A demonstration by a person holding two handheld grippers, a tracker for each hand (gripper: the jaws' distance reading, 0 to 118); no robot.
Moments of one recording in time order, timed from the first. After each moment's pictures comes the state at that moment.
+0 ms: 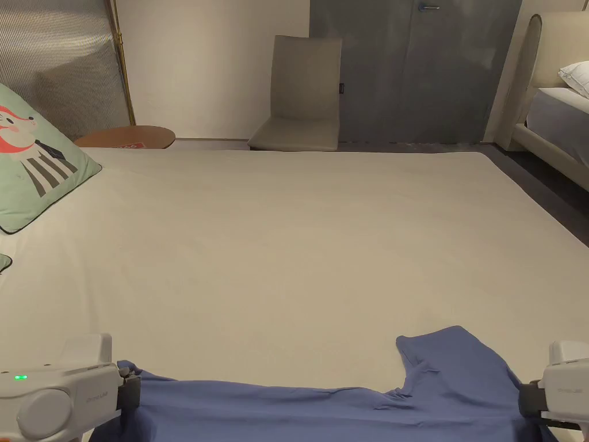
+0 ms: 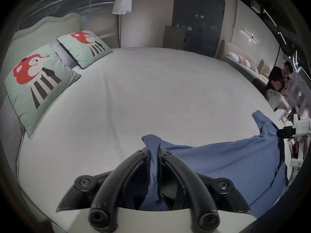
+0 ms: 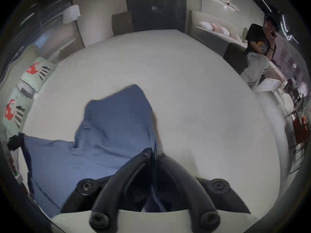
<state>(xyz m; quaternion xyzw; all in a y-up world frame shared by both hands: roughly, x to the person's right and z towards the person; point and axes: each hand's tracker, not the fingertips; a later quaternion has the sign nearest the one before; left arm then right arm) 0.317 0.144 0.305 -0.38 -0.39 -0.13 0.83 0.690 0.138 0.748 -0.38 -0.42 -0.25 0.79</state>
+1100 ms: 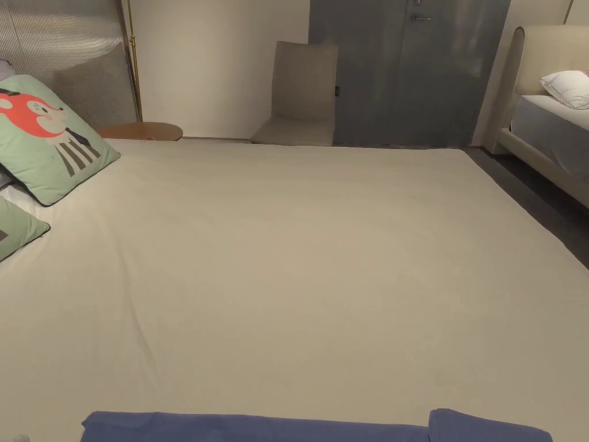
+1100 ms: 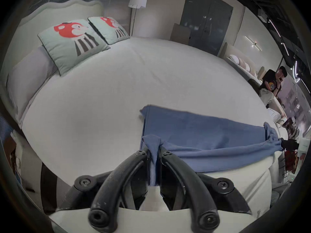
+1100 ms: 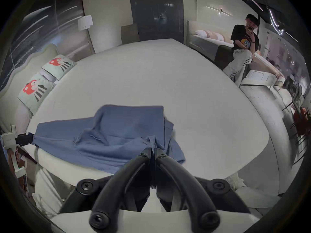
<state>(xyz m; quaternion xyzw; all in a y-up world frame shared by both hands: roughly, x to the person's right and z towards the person) 0.085 0.126 0.457 -0.42 -0.37 -0.09 0.83 0.443 0.145 0.942 -0.35 -0.42 -0.23 0.80</state>
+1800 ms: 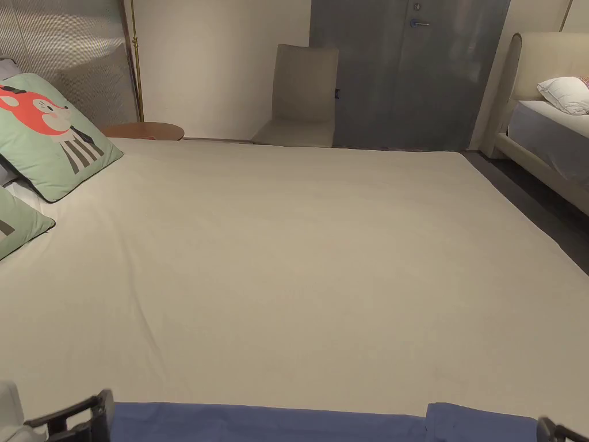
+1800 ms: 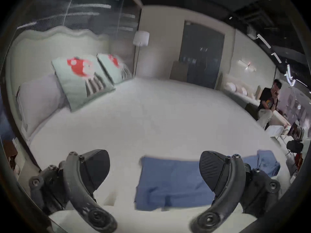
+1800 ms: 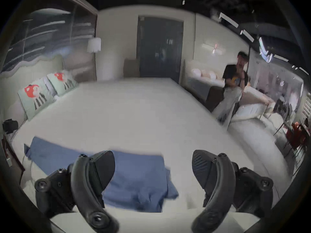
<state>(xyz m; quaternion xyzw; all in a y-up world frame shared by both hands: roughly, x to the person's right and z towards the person) 0.079 0.189 0.481 -0.23 -0.38 -0.02 0.89 0.405 0.200 0.922 -0.19 -0.48 -0.07 0.85</state>
